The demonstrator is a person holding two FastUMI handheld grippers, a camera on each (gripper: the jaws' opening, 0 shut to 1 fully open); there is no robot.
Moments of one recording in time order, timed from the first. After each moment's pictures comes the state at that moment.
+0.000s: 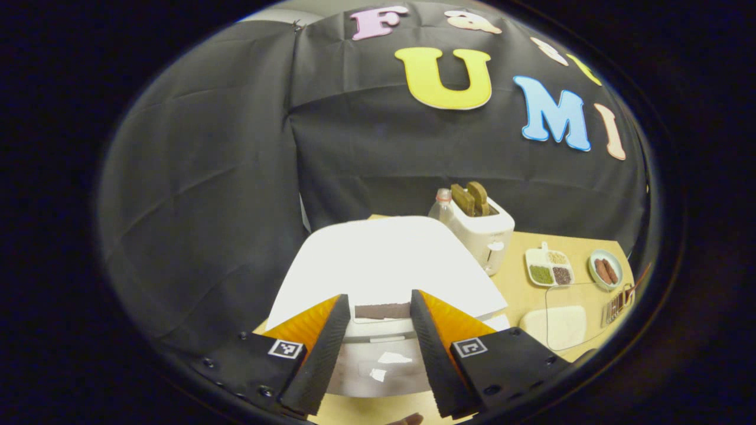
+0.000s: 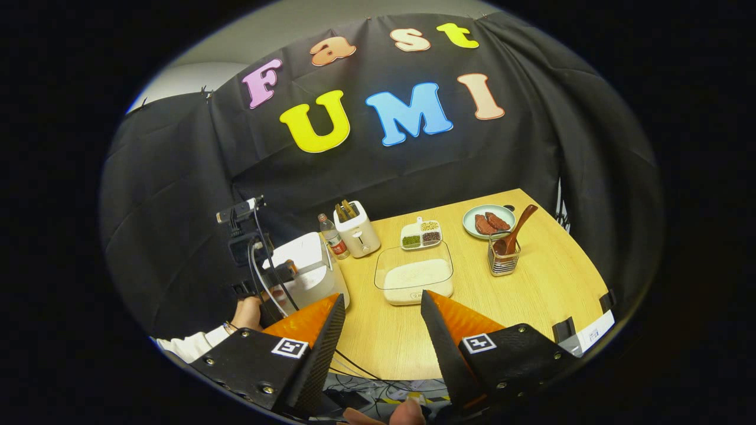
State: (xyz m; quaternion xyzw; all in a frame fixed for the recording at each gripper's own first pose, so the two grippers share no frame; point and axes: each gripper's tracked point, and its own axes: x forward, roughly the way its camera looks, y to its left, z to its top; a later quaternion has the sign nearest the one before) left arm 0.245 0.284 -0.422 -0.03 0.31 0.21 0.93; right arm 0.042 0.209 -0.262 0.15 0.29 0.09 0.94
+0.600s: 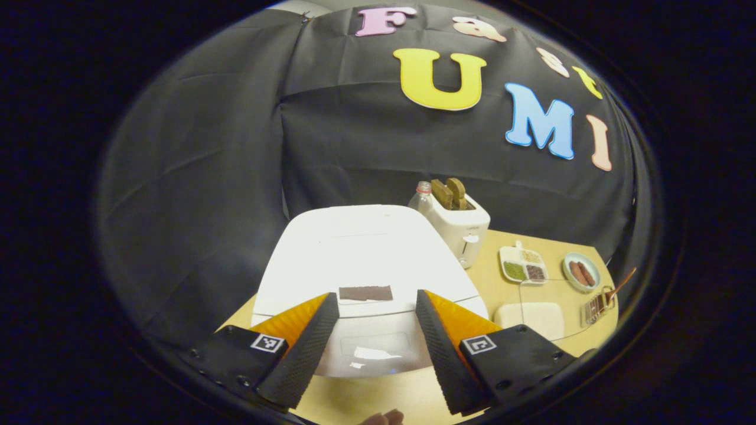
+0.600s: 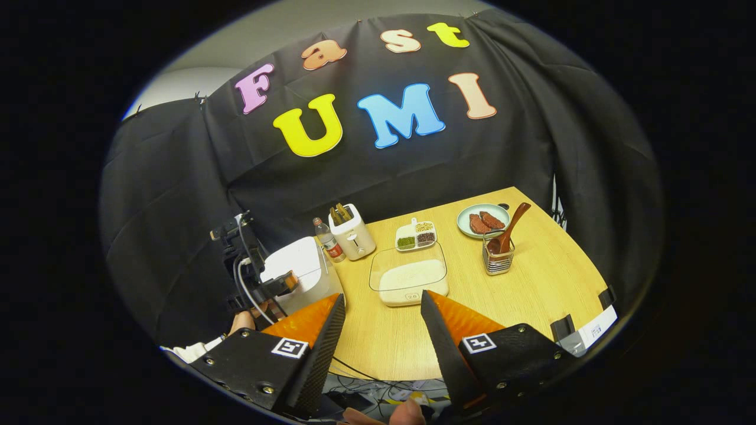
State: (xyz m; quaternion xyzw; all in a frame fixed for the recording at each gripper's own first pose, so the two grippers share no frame) left arm 0.224 0.262 -0.402 -0.04 0.29 0.15 0.94; right arm 0.044 0.196 -0.259 0.16 0.28 0.08 0.94
